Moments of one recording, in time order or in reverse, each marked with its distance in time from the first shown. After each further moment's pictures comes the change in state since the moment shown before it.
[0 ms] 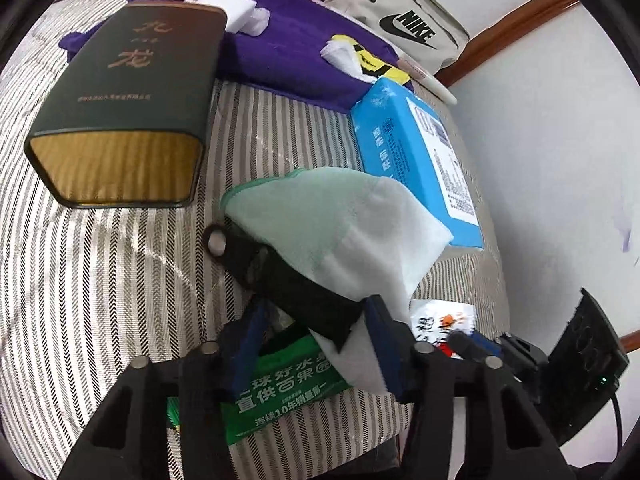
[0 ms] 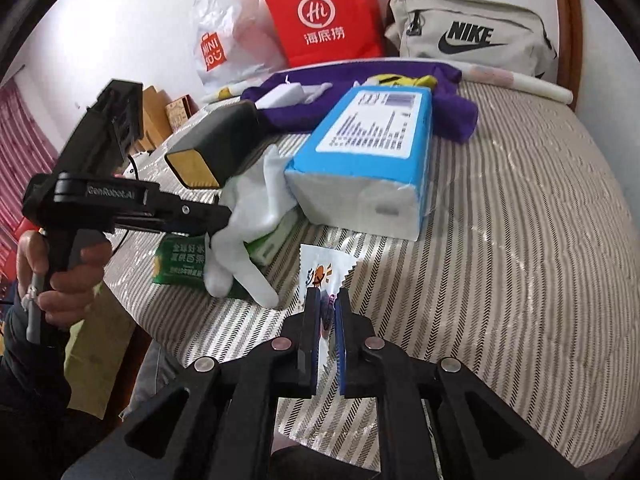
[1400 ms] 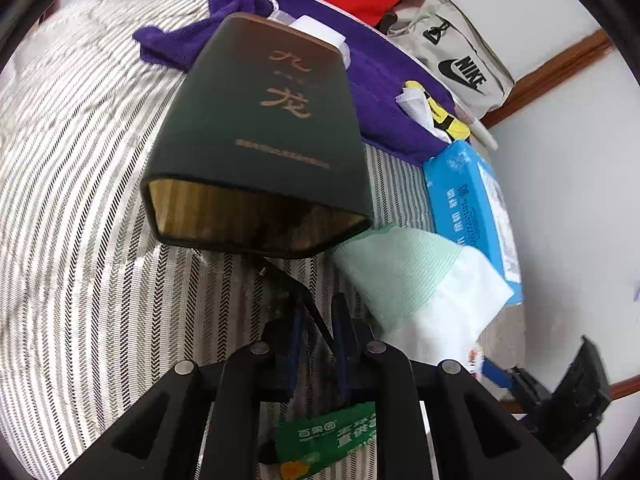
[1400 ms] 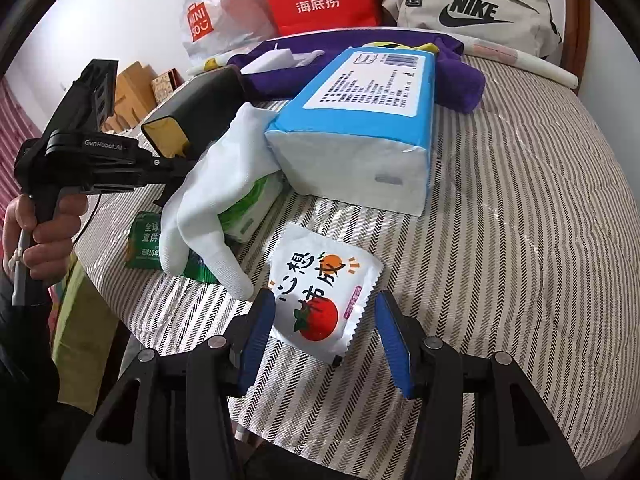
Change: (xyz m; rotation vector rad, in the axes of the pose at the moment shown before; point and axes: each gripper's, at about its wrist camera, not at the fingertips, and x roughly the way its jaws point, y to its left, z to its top) left arm -0.012 0.054 0.019 -0.094 -0.076 0.090; right arm 0.026 0.004 -0.001 -0.010 0.095 -0.054
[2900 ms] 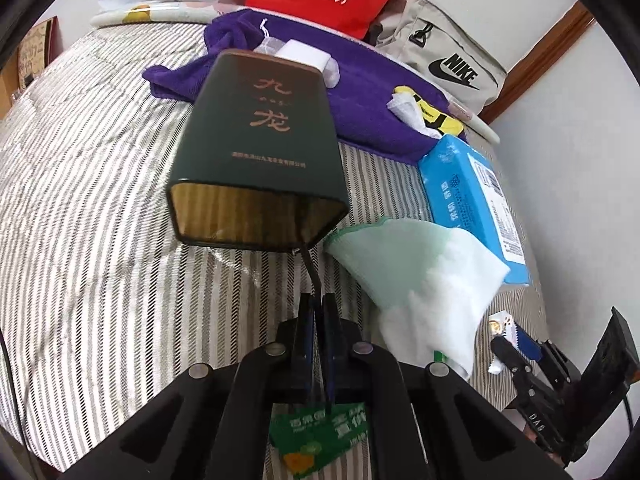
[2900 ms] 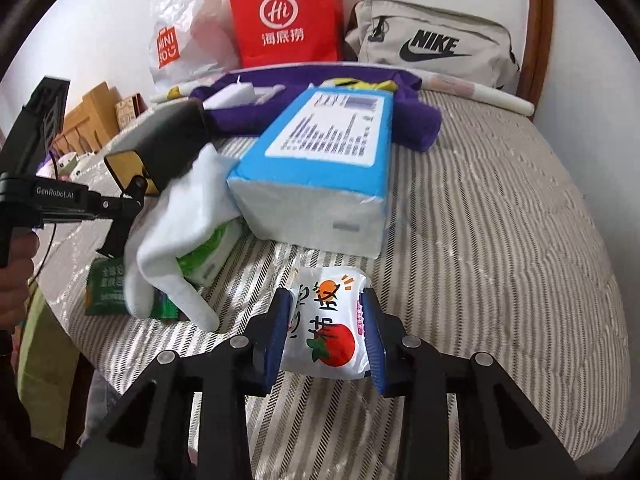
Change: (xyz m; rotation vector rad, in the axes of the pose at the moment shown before) left arm -0.025 -0.009 -0.016 0.069 -0.072 0.070; right arm -0.013 0.002 0.005 0.035 -0.136 -0.176
